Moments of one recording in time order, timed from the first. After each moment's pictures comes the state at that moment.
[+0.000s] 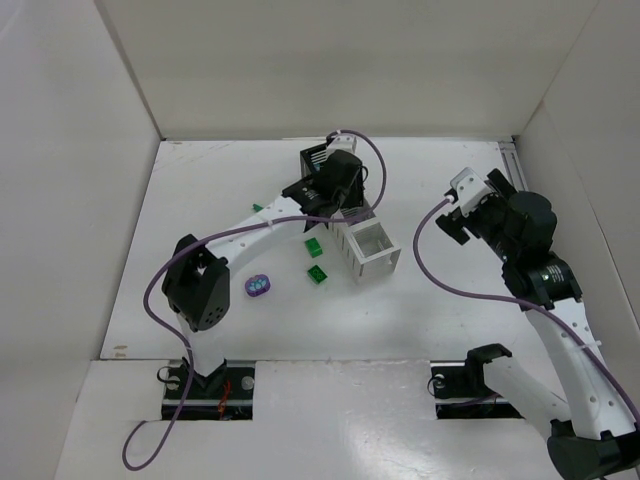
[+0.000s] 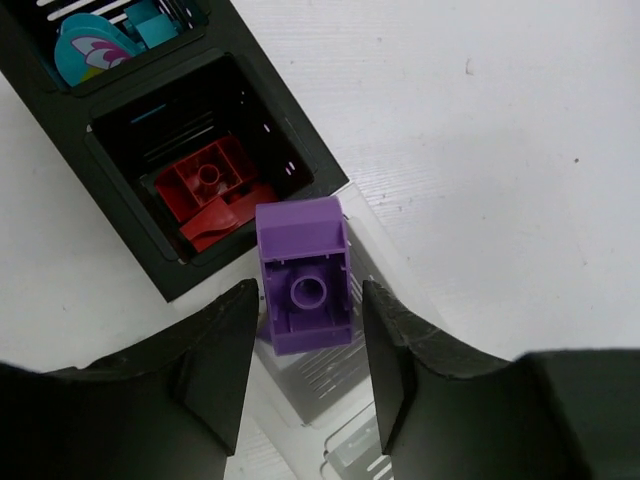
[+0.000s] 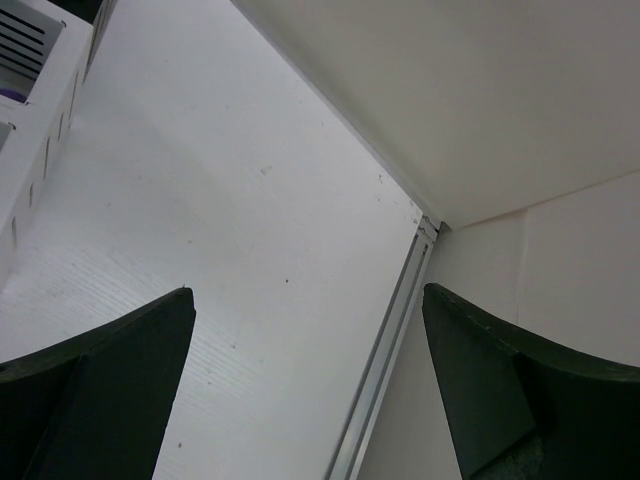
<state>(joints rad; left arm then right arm) -0.77 1.81 1.55 -0.35 -0.32 -0.53 0.22 0.81 1.00 -0.44 -0.05 -0.69</state>
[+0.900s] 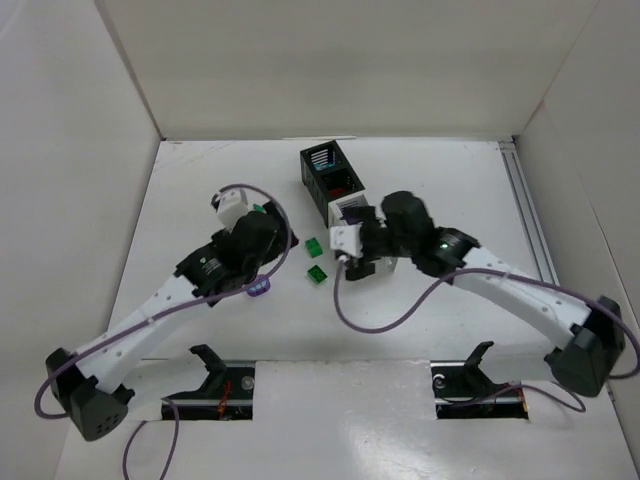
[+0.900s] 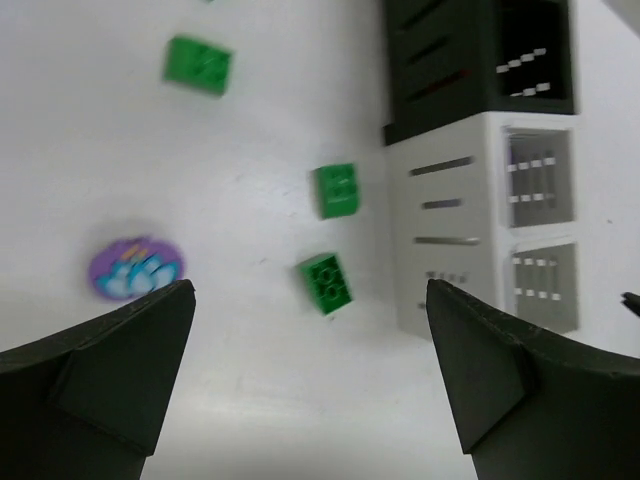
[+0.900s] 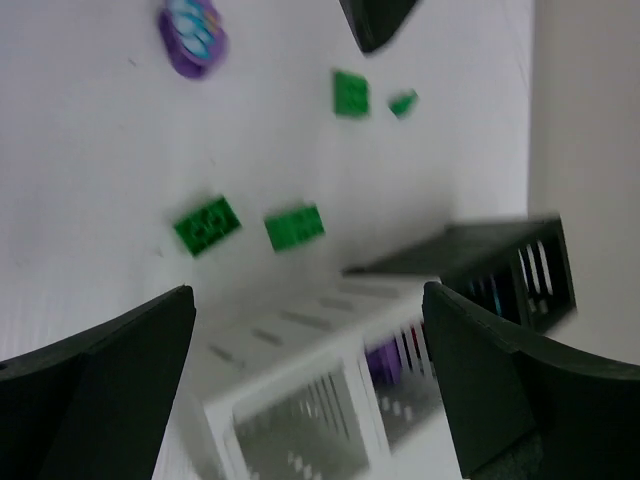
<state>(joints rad) -0.76 1.04 1.02 -0.67 -0.54 -0.96 0.76 1.22 1.06 -0.35 -0.34 -0.89</state>
